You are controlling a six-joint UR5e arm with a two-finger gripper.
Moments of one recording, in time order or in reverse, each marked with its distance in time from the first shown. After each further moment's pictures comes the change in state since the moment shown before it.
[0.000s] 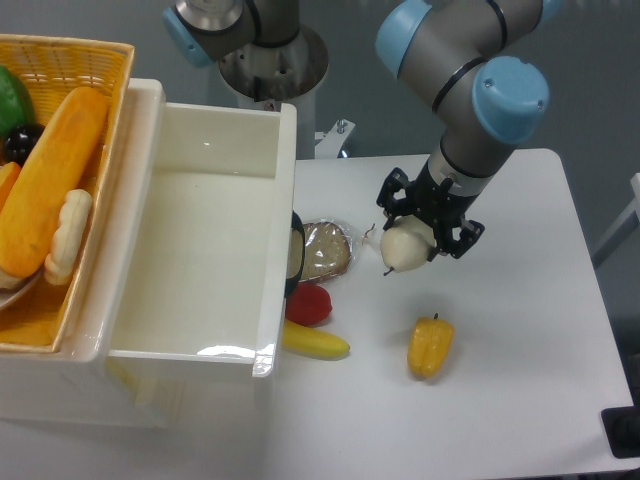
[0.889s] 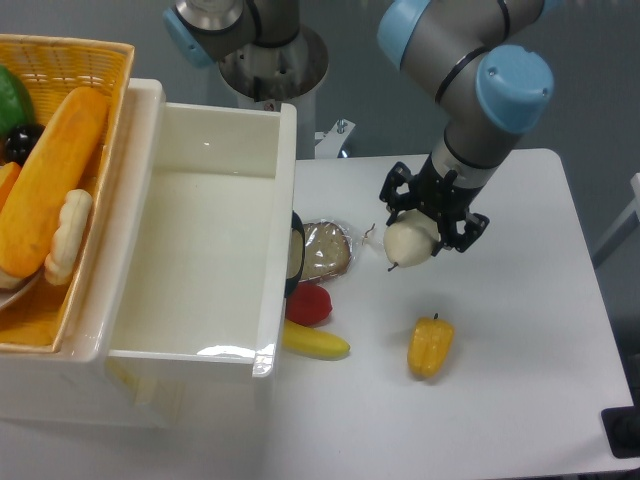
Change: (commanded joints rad) arm 0.014 0.028 0.011 -0.028 -0.002 -0.021
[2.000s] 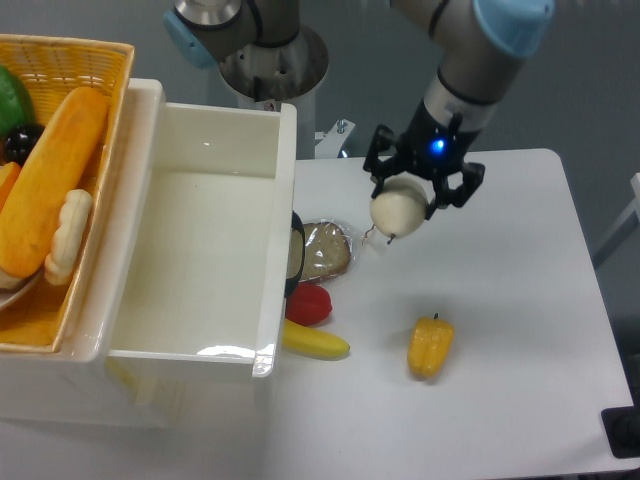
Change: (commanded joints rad) arm 0.023 0.161 0.000 -0.109 -0.156 -0.314
